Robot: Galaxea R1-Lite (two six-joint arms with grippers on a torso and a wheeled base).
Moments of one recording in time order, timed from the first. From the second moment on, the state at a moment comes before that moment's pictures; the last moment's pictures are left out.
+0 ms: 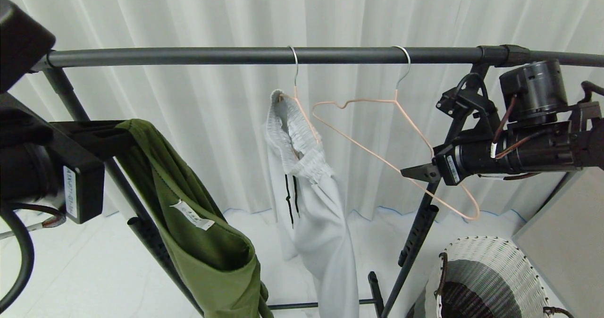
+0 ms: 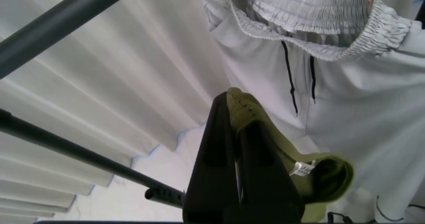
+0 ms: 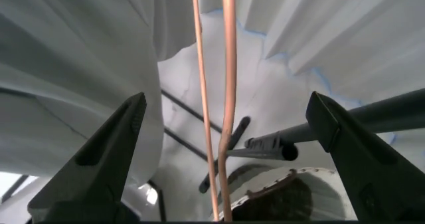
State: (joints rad) left arm -0.67 1.10 -1.00 0.12 0.35 0.38; right arm 0.44 1.67 -1.25 0.12 0.19 -0.17
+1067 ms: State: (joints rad) left arm -0.67 1.08 -0.98 0.12 0.35 0.38; right arm 0.45 1.63 -1.24 0.12 0.19 -0.15
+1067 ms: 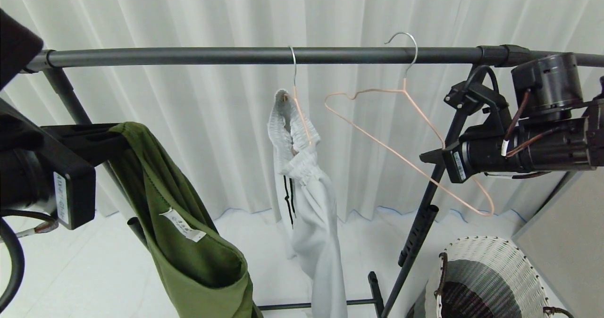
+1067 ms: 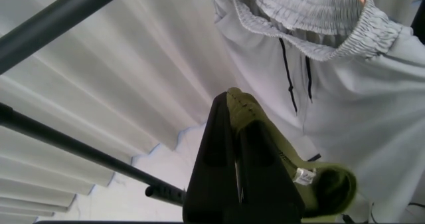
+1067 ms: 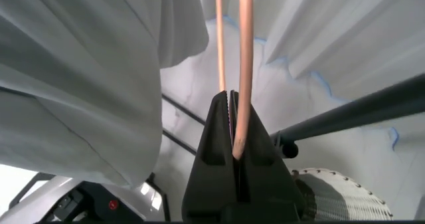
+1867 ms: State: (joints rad) left arm -0.67 1.04 -0.94 0.12 0.35 0.38; right arm 0.45 1.25 -0.97 0.22 0.15 -0.13
